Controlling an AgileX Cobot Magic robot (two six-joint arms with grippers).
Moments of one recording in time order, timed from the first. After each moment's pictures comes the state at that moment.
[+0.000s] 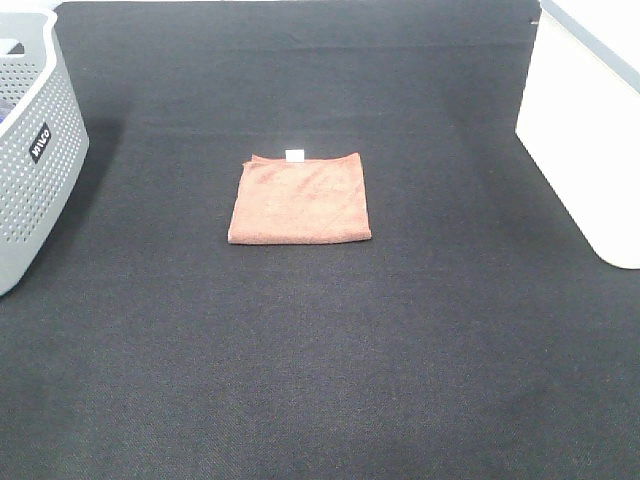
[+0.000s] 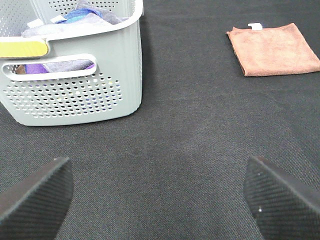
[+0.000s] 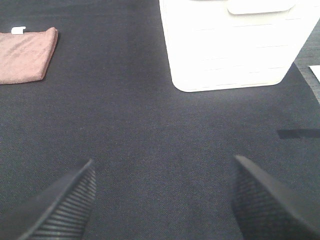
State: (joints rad) left arm -0.01 0.00 -0.50 -0.08 1.06 0.05; right arm 0.00 -0.01 -0.50 0.01 1.07 0.01
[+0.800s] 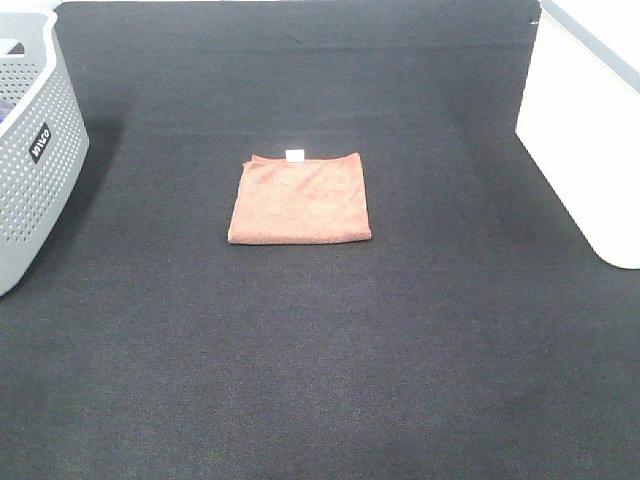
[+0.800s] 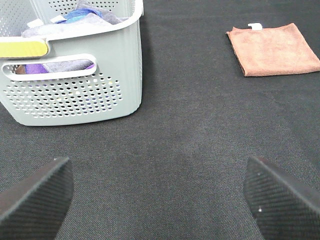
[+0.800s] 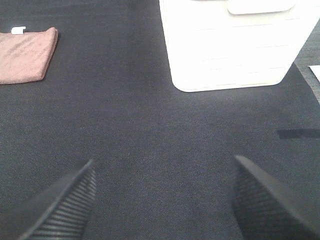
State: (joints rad) left arm -0.01 0.00 -0.50 -0.08 1.06 0.05; right arm 0.00 -0.01 -0.50 0.01 1.07 0.01
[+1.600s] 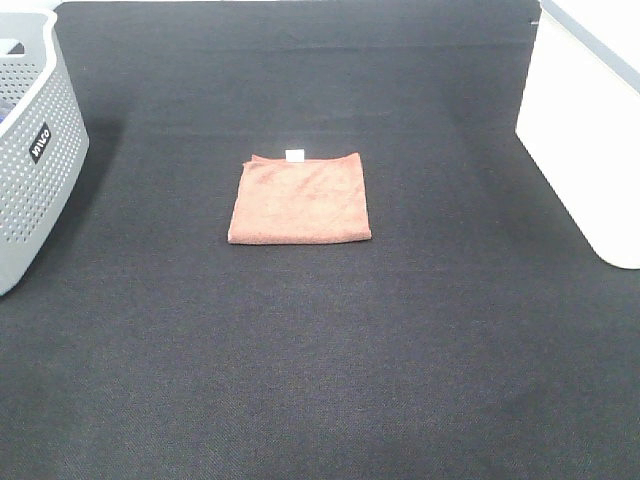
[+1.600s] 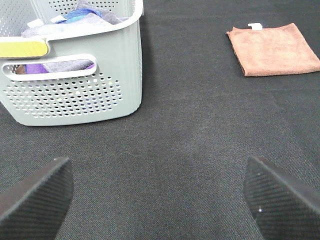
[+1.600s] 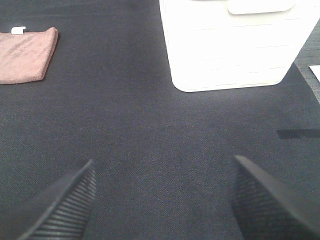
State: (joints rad) left arm -0.01 0.00 -0.50 -0.08 1.06 0.05; right arm 0.00 -0.01 -0.50 0.01 1.07 0.01
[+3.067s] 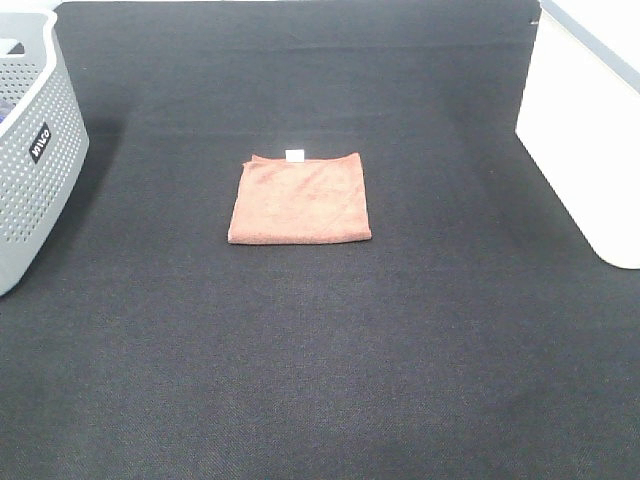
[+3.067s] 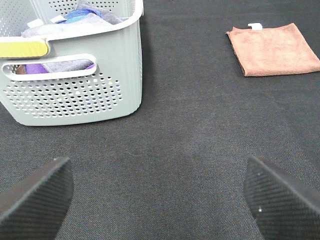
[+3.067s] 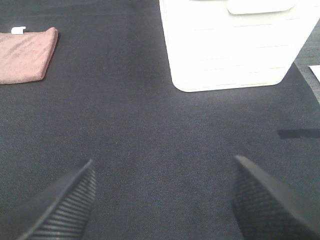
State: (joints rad) left arm -0.01 0.00 -0.50 -0.08 1.06 0.05; right arm 0.00 -0.01 -0.50 0.01 1.07 0.01
